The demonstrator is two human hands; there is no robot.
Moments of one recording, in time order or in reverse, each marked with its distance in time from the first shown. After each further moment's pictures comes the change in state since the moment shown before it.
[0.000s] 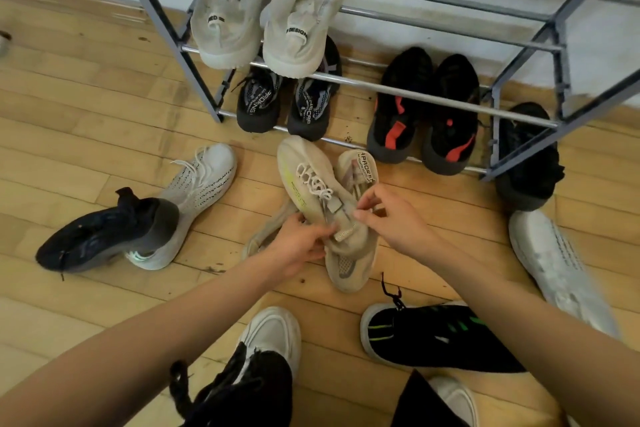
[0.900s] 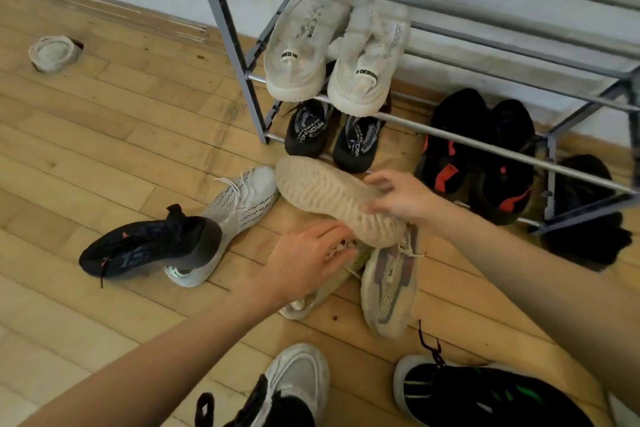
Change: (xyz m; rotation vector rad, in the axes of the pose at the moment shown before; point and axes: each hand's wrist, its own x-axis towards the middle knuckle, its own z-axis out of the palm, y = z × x) left_hand -0.011 0.027 -0.067 1.262 0.236 1.215; right_hand 0.087 -0.077 -0.005 -0.033 -0.196 0.116
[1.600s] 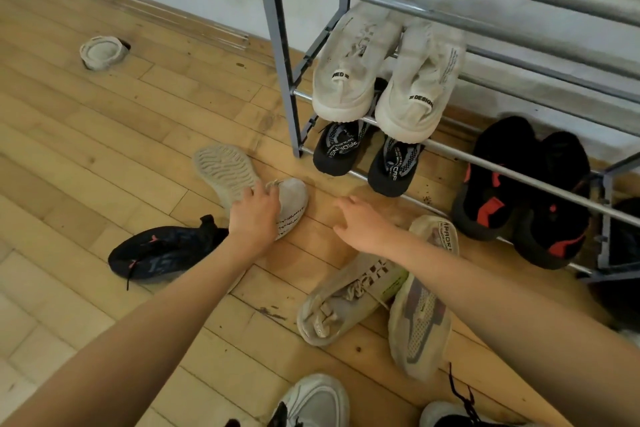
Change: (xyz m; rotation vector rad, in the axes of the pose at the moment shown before) left_hand 0.011 -0.113 -0.038 0.529 -0.343 -0.779; right_hand 0.056 -0.038 0.087 -0.624 -0.116 -0.264
